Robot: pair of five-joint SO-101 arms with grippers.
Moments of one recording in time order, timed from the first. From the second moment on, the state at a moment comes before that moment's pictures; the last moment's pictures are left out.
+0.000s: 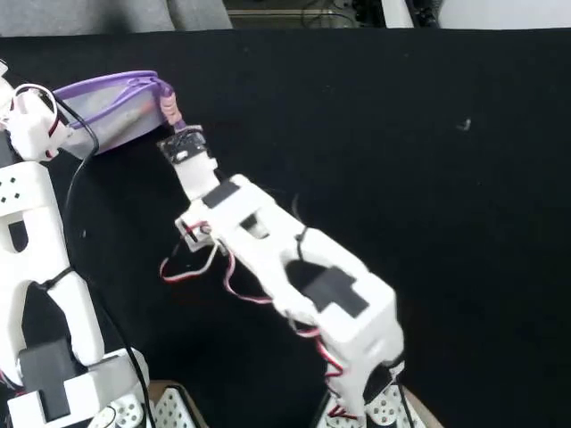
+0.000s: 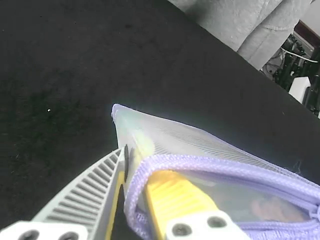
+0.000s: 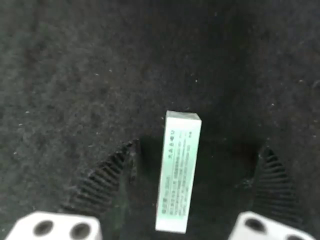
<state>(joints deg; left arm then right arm) -24.9 -15.5 -1.0 65.4 19.5 -41.0 26.1 5.7 52.0 -8.0</state>
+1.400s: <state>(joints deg) -12.9 -15.4 -11.9 77.3 21.6 -24.9 8.1 -13.9 74.0 -8.4</state>
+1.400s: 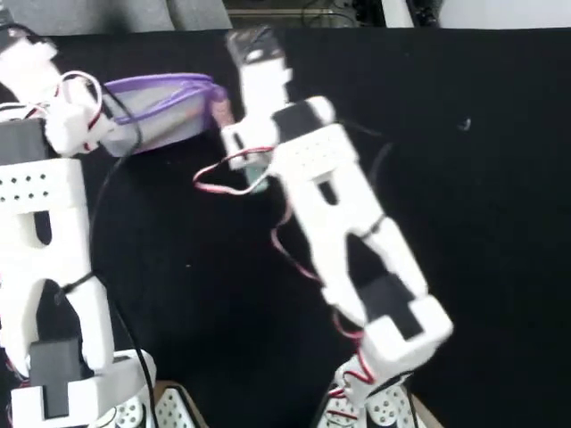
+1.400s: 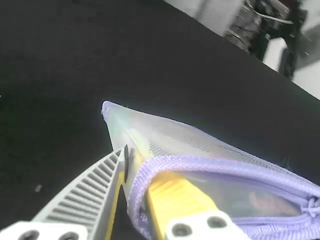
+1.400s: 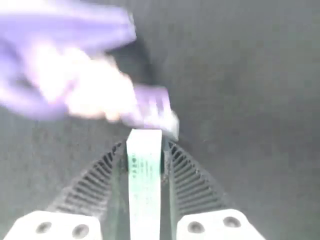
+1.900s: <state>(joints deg) -1.1 -15.4 -19.7 87.7 23.0 -17.8 -21.0 -13.9 73.7 -8.4</state>
